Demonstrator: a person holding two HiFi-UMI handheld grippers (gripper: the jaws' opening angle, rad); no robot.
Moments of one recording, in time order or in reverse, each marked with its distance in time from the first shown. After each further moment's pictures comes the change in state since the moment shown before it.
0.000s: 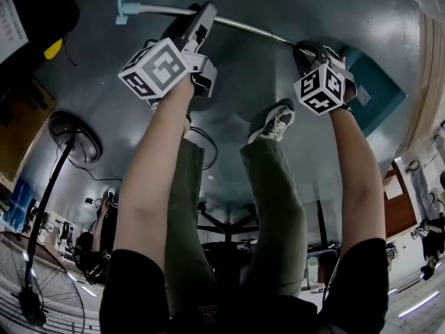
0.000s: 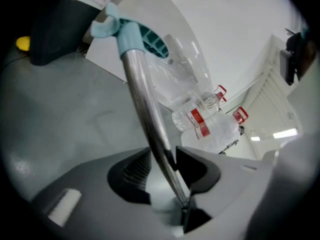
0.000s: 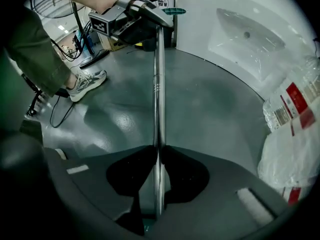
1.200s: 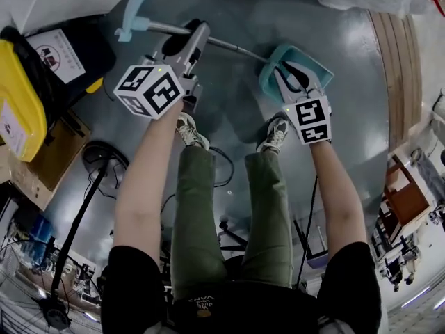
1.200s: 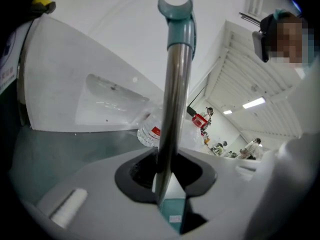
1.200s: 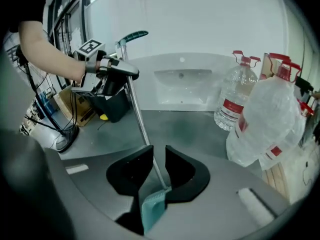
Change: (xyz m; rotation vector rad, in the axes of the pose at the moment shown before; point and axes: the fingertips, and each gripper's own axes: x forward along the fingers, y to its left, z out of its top) left arm -0.063 -0.193 0.167 0.418 0.021 -0.239; right arm -0.240 -0.063 0.157 0.560 -0.429 -0.226
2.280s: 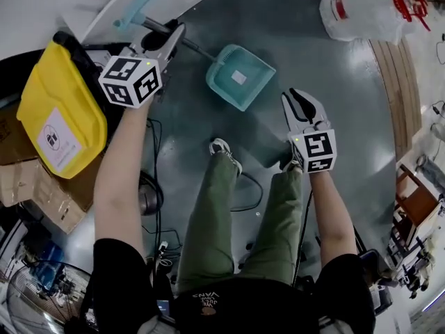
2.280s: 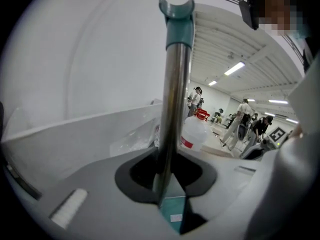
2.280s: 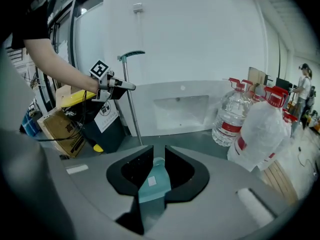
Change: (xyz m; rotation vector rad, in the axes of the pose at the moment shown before) left arm -0.083 0.110 0.183 0.456 0.108 -0.020; right arm -0.018 0.089 0.149 0.129 -0.170 -0.144
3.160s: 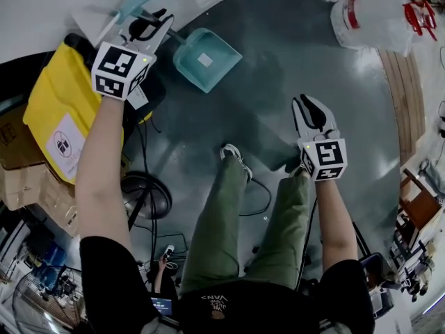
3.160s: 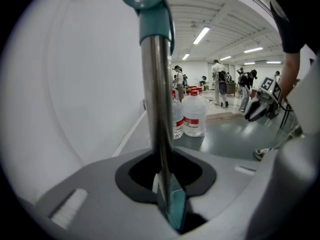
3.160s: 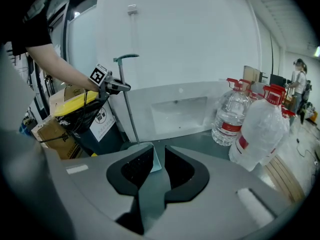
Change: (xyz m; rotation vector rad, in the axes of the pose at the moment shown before) left arm -0.016 0.075 0.031 0.510 0.125 -0.007; right arm 0.018 0.013 0.024 0.062 -0.024 -0.038
